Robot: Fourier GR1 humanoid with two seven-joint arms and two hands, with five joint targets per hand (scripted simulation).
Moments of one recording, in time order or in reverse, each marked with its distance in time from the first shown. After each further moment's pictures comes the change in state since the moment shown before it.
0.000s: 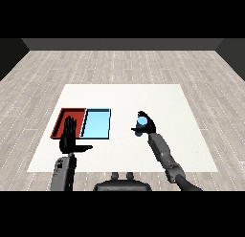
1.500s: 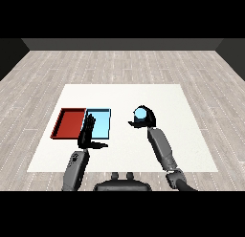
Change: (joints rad) left arm -0.106 -0.048 -0.169 0.152 -0.070 0.058 0.060; right arm 0.086 0.004 0.150 -0.515 0.065 -0.131 0.176
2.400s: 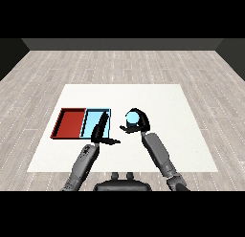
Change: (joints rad) left arm -0.166 -0.002 -0.173 0.160 0.030 0.152 0.031; right arm 0.074 0.012 0.220 -0.206 -0.048 -0.148 0.061
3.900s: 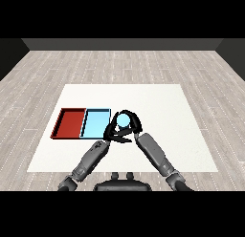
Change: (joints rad) left arm -0.189 -0.001 -0.219 0.250 0.179 0.185 -0.035; right arm -0.048 0.000 0.170 -0.030 -0.050 -0.078 0.014
